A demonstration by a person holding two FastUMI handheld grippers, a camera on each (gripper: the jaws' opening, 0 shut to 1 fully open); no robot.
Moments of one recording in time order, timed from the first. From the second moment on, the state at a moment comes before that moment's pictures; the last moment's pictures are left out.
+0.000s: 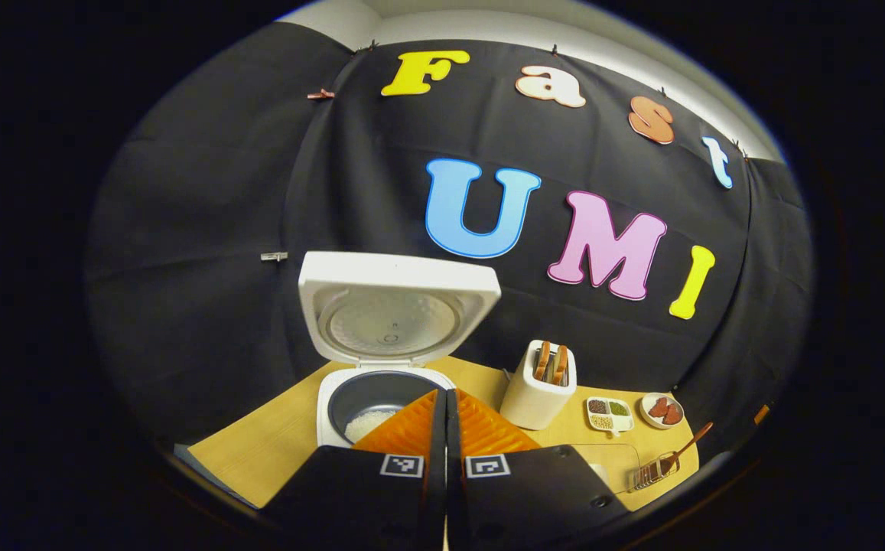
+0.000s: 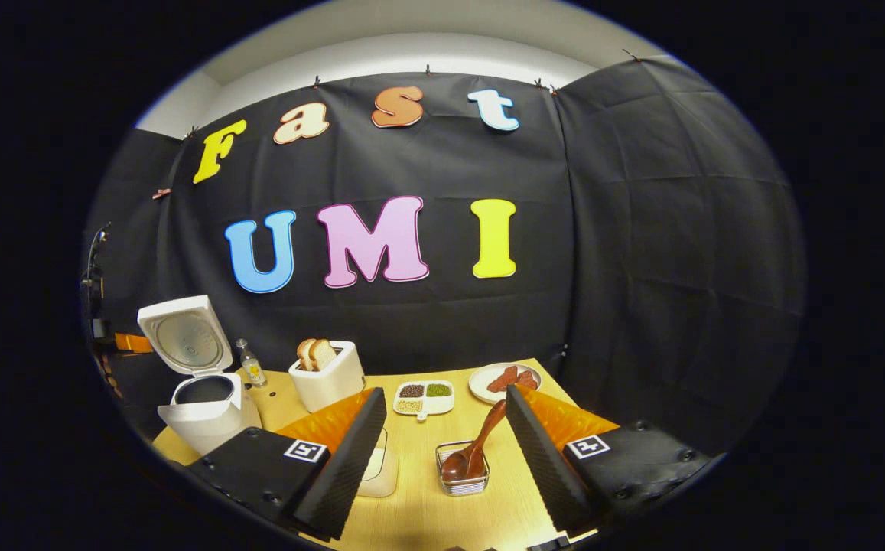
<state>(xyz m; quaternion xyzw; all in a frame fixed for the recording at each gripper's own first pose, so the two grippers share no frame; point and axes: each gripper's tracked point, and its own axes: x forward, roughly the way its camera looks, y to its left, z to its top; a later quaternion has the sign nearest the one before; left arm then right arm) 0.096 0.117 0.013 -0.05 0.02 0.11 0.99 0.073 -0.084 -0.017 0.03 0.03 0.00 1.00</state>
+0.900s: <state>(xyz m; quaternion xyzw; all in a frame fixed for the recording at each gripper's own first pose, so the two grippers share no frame) 0.061 0.001 -0.049 -0.09 0.06 0.08 0.99 0.172 -0.153 -0.122 0.08 0.15 0.01 0.99</state>
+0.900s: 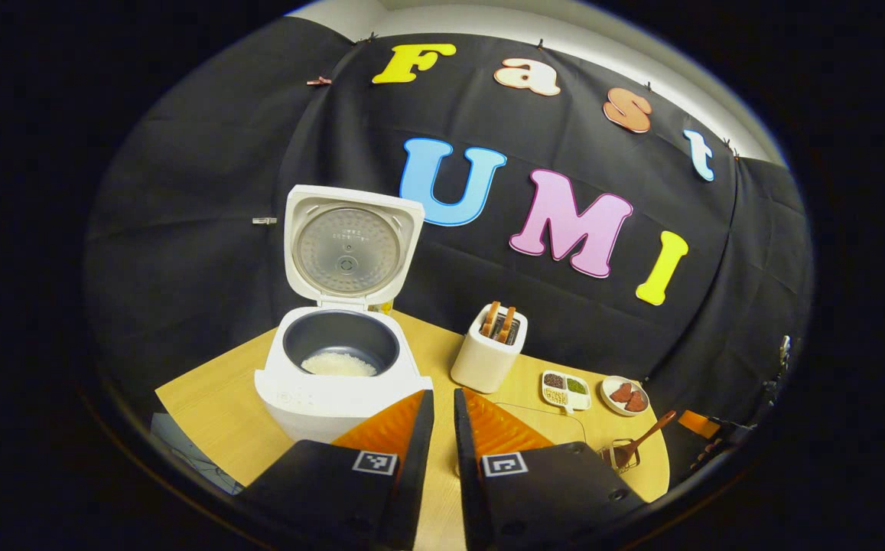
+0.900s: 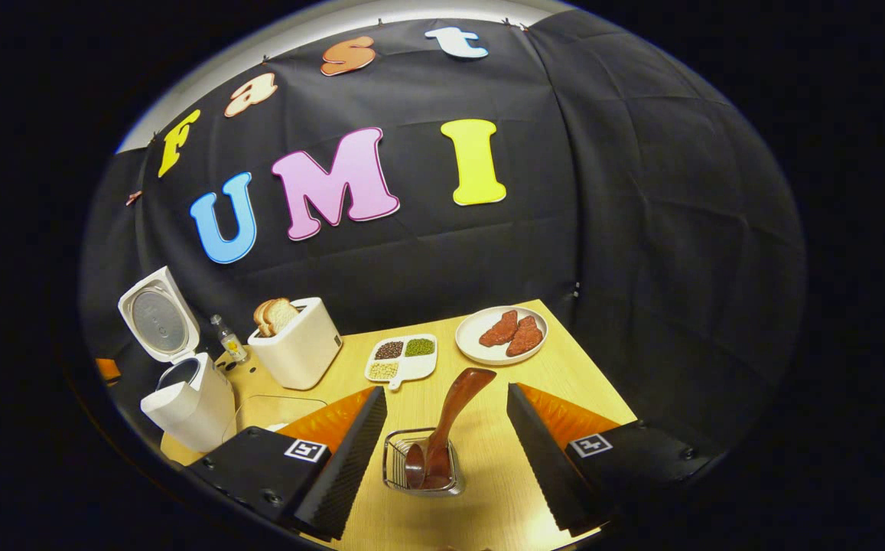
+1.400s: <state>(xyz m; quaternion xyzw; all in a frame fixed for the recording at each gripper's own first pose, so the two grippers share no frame) 0.070 -0.038 -0.072 -0.06 0.08 0.08 0.99 0.205 -0.148 -0.207 0.14 0.29 0.03 0.95</state>
